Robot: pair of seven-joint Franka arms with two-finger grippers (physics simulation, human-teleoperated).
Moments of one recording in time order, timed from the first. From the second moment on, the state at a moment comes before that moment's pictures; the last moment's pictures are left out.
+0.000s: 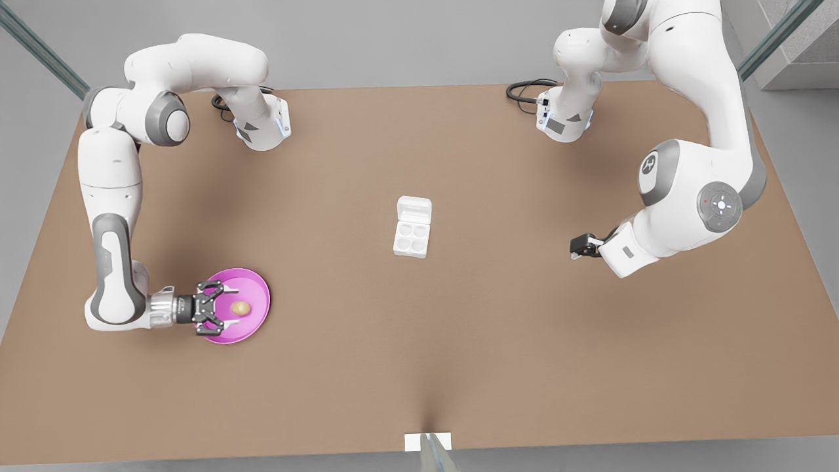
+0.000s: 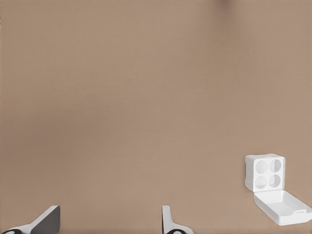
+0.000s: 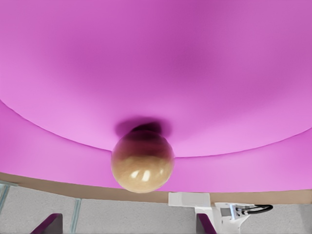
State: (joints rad) left arm -0.09 0.35 -0.12 -1.39 -0.12 1.64 0.02; right arm -0.31 0.93 0.02 -1.44 0.93 1.63 0.64
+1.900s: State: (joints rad) left arm -0.09 0.34 -0.11 -1.38 -0.12 1.64 0.01; right arm -0.27 0.99 -0.02 -1.45 0.94 1.63 0.62
